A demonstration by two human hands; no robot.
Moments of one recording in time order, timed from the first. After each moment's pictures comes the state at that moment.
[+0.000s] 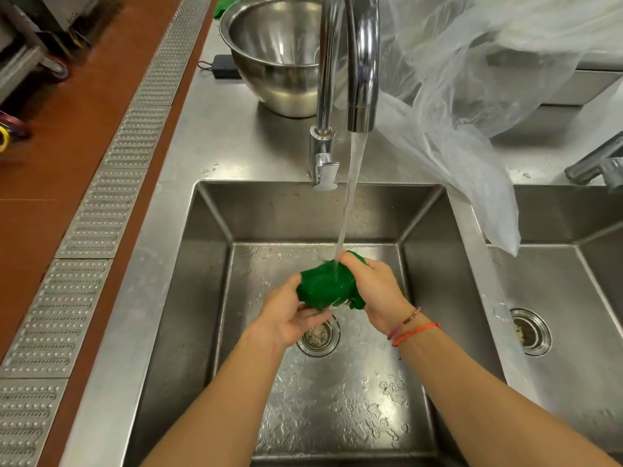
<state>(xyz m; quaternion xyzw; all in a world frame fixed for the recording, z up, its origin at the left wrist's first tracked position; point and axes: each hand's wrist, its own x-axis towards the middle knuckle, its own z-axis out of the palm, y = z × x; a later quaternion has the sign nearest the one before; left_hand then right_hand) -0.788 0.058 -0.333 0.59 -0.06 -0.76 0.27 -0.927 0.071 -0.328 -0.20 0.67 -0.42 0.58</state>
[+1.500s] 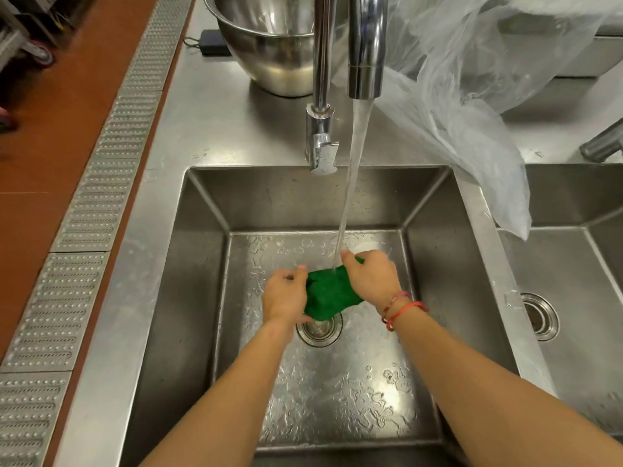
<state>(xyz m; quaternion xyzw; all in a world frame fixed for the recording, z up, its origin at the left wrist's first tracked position) -0.790 0.057 -0.376 0.71 -0.35 -0.56 0.23 -0.936 0.060 -0.363 -0.41 0.81 -0.19 0.37</state>
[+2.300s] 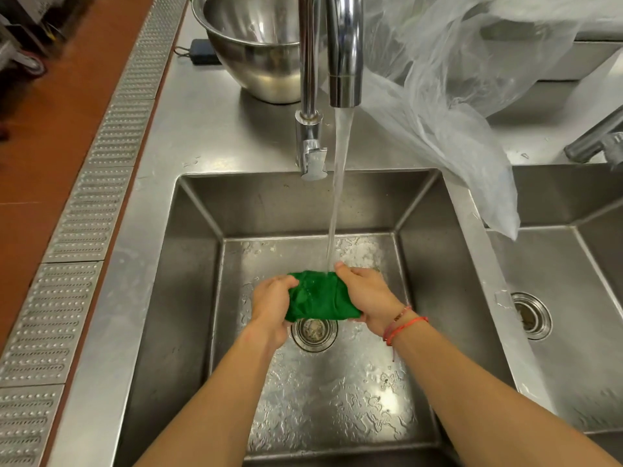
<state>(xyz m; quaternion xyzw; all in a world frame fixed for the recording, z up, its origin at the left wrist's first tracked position) -0.785 0.054 -0.368 0.64 -0.20 -0.68 0.30 -0.933 0.077 -0.371 -0.20 0.70 -0.35 0.59</state>
